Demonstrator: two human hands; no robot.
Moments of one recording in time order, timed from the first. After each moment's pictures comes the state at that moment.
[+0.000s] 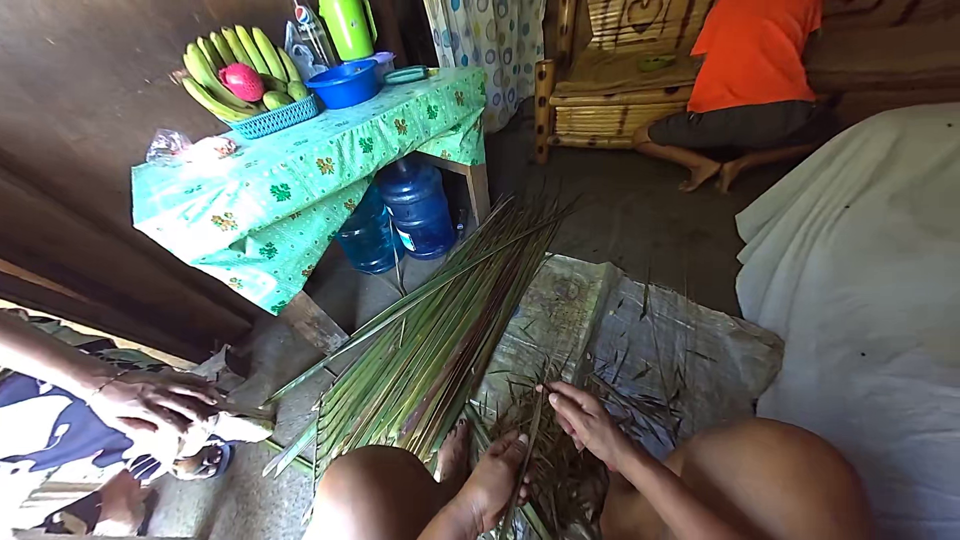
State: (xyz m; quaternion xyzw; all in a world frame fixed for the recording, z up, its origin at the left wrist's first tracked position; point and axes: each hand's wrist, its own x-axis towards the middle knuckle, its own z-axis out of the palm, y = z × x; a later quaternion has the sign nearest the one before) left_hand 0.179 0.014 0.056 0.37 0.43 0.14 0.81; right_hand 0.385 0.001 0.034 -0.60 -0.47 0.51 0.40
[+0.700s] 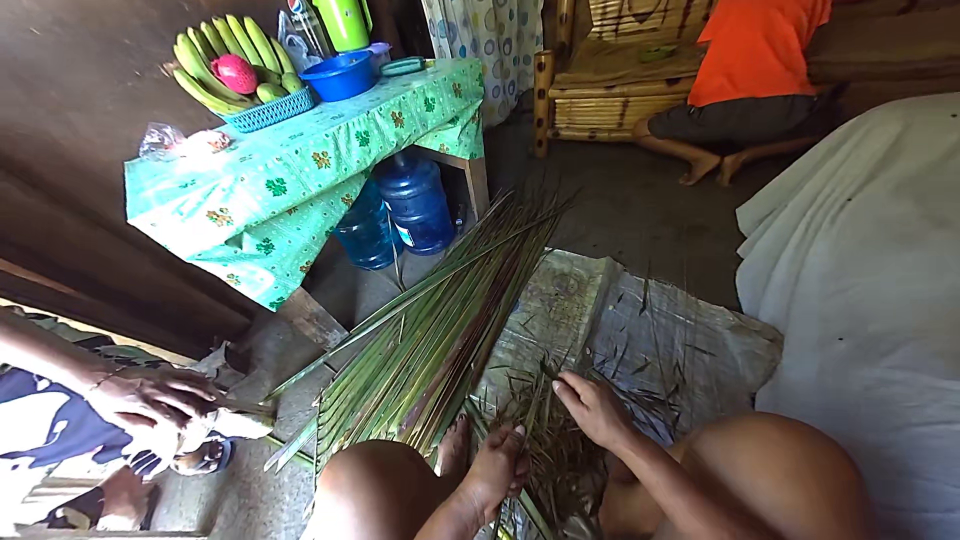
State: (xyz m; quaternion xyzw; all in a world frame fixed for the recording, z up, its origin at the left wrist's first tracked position) left_hand 0.181 0.016 0.059 0.37 0.43 0.16 0.81; right_hand 0.398 0.009 0.035 -0.69 -0.61 0.29 0.25
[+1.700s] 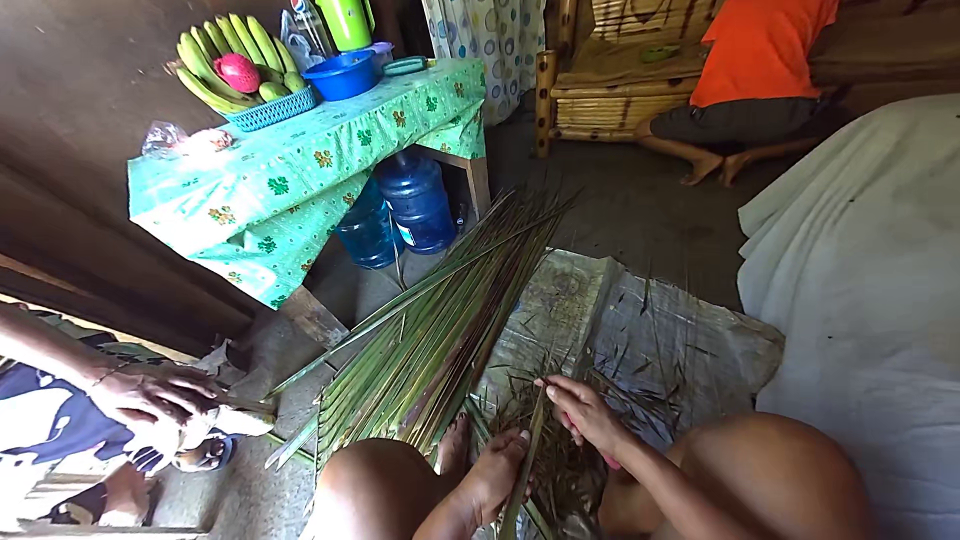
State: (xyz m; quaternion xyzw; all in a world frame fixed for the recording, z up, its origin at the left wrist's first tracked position) left_hand 0.179 0.013 0.058 0.40 0.44 0.11 0.80; right_hand 0.385 0.003 0.040 -0.60 -0.43 0.56 0.37
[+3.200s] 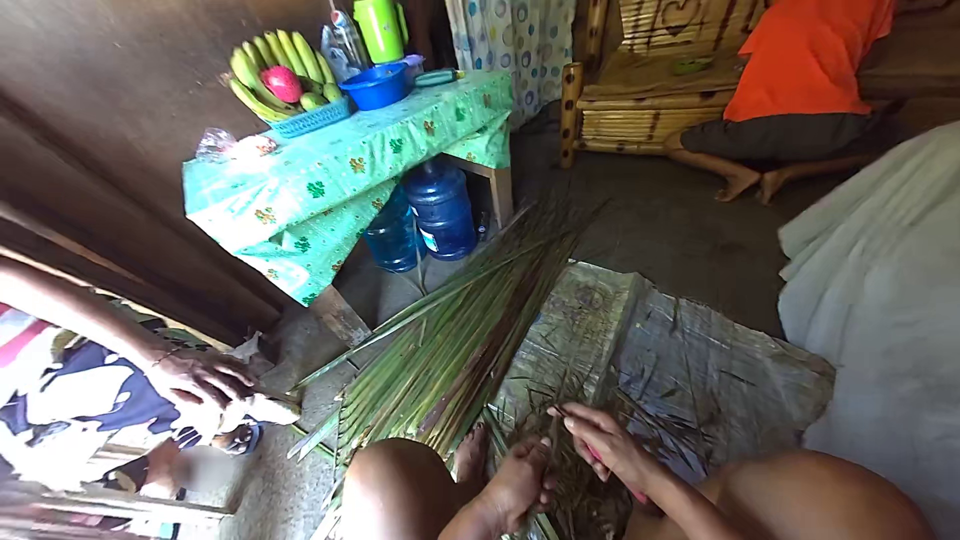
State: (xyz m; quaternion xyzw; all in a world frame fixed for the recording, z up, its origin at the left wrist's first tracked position) left_hand 0.182 0.017 0.061 0.37 0.45 0.14 0.80; right_hand 0.380 0.000 0.041 -0.56 -0.45 0.61 0.34
